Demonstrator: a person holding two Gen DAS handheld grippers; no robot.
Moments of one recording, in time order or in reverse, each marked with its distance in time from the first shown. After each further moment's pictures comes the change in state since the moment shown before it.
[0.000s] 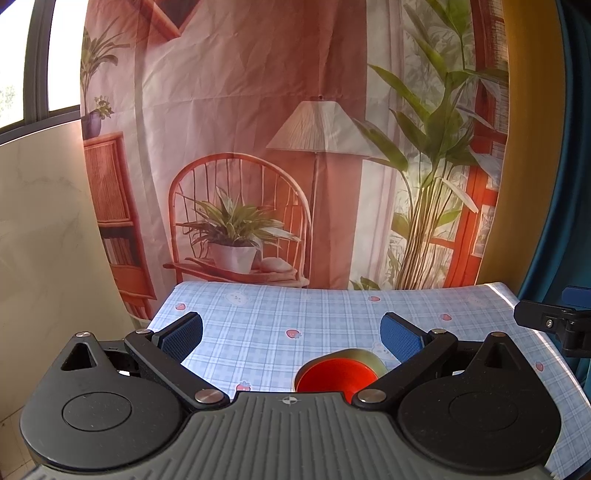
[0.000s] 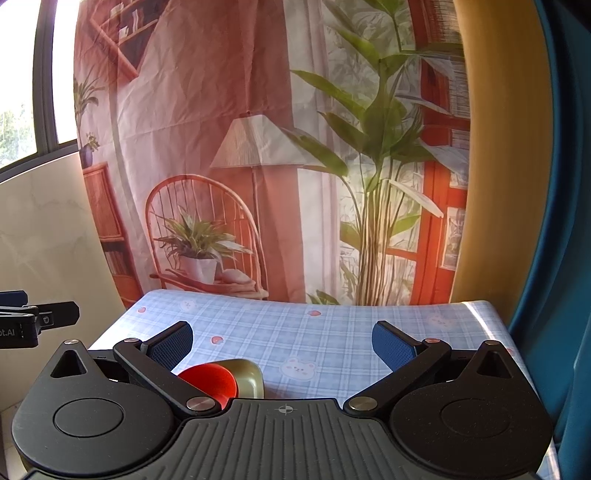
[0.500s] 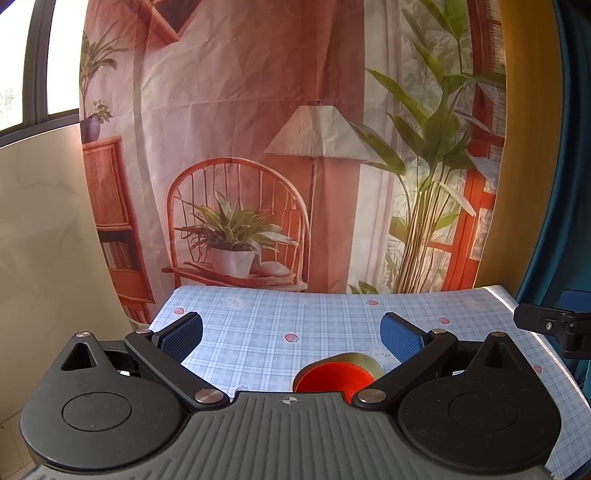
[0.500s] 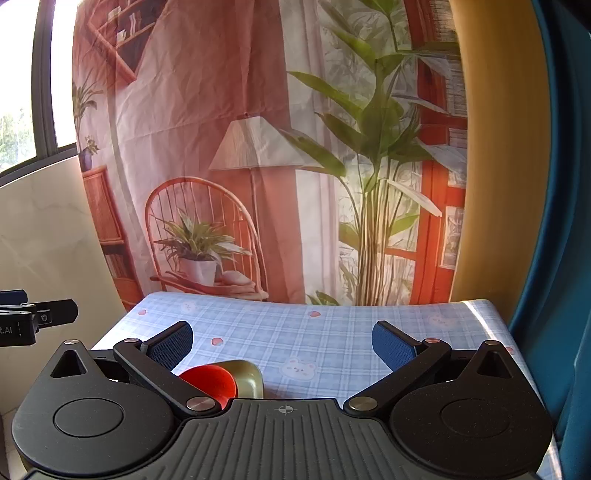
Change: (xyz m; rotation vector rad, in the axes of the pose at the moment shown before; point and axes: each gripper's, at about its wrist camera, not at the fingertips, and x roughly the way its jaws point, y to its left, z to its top) left arm -0.001 -0.002 0.001 0.001 -0.013 -0.003; right arm -0.001 0.000 0.000 0.003 -0.003 -0.005
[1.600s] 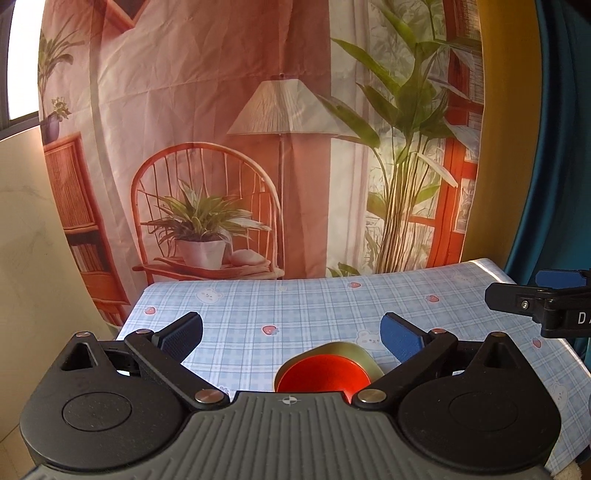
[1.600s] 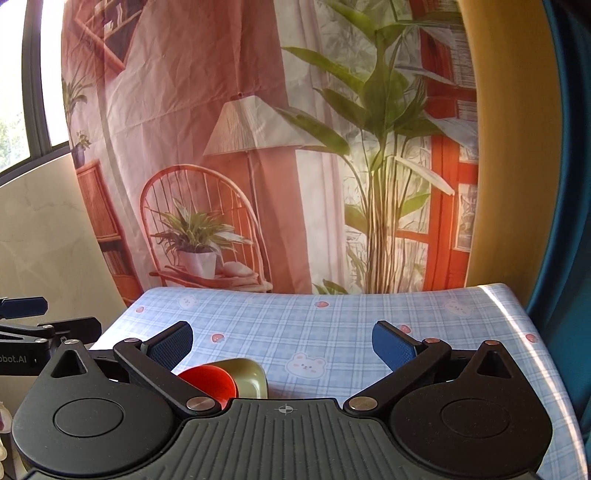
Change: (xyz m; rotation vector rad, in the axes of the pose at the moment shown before) left arm 0.041 -0.013 -0.008 0.075 0.041 -0.075; right arm 0.041 -0.009 -0.006 0.047 0.028 0.035
